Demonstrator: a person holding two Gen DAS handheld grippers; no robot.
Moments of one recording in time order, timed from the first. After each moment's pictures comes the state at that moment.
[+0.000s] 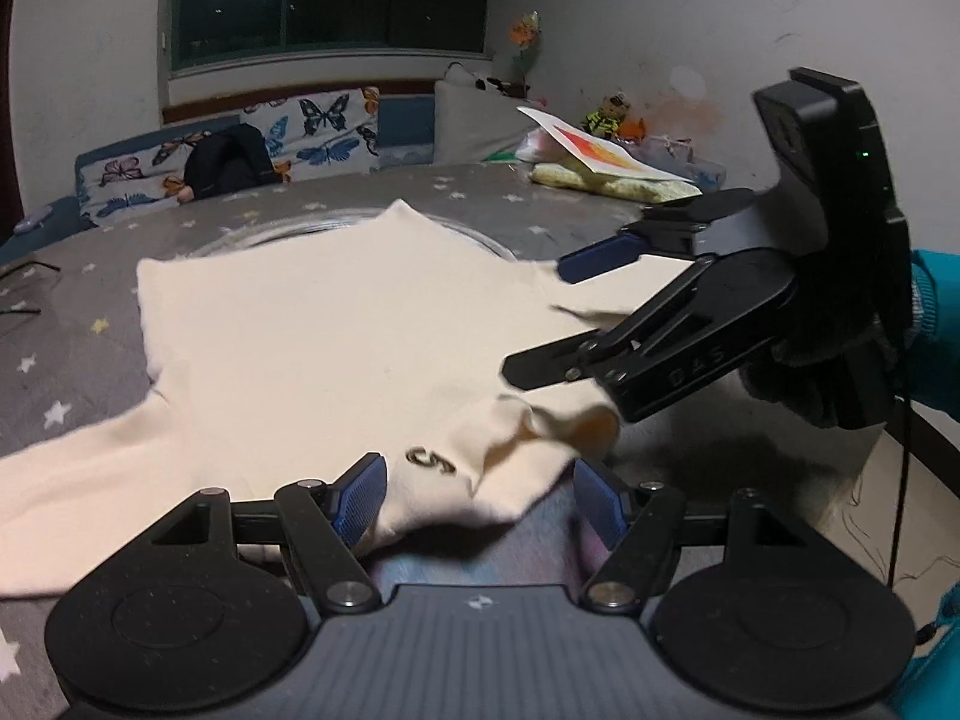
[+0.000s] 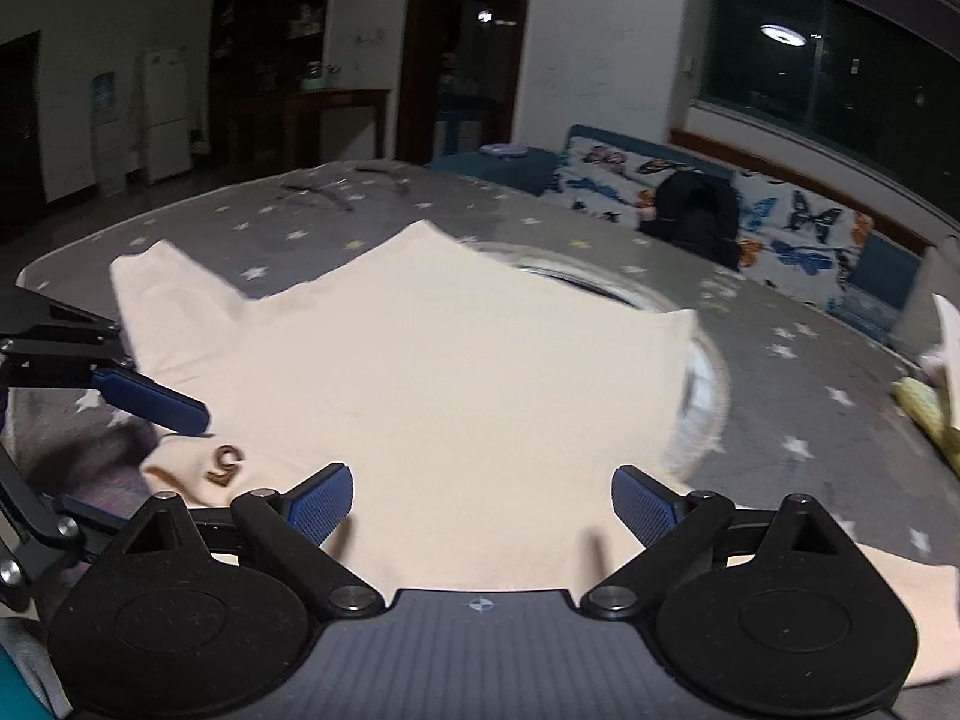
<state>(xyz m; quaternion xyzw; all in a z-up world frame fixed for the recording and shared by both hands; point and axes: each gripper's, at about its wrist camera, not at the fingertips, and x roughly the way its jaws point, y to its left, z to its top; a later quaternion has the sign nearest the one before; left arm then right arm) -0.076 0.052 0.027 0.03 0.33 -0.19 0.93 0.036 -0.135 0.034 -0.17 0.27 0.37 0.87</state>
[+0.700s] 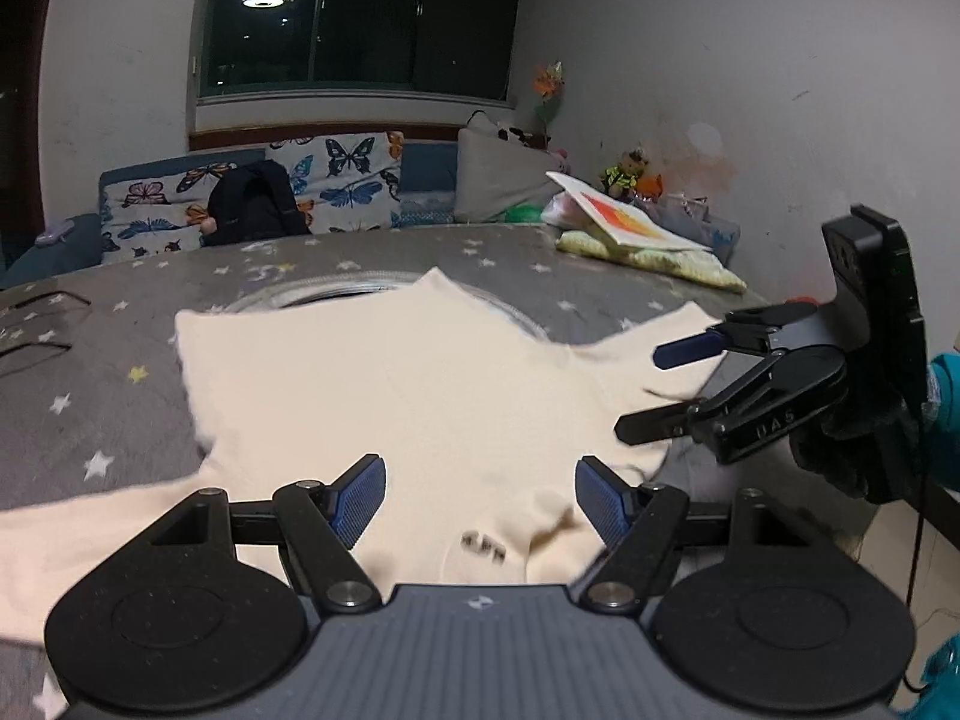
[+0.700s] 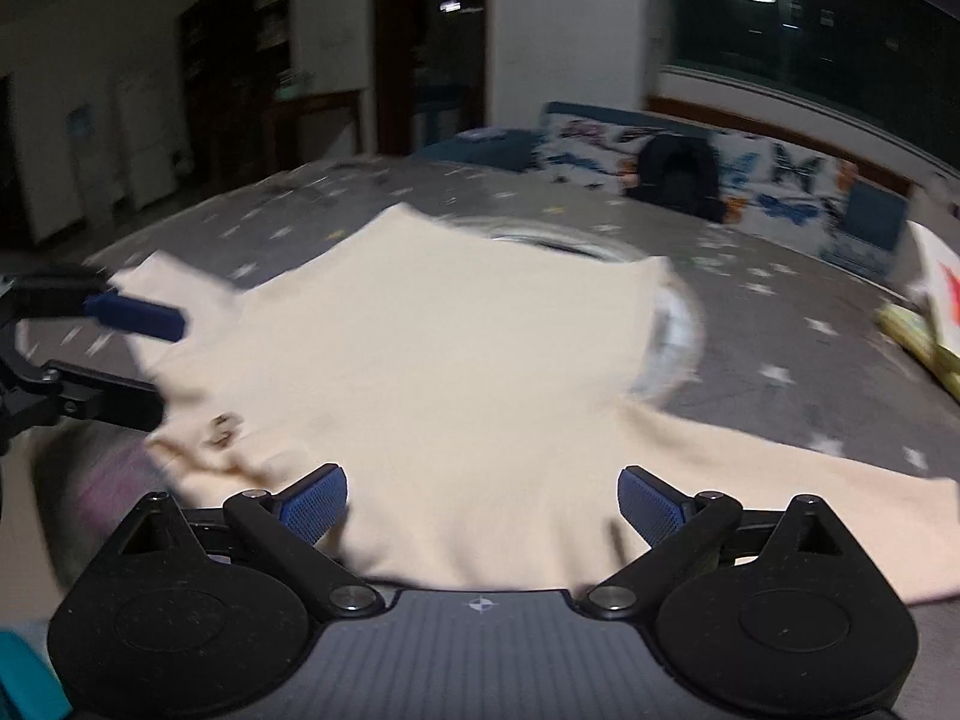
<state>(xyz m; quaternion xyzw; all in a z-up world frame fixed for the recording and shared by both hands) -0.054 0.067 0.062 0.00 0.28 -0.17 0.94 0.043 -0.187 0.036 -0.10 0.30 0.33 0.89</state>
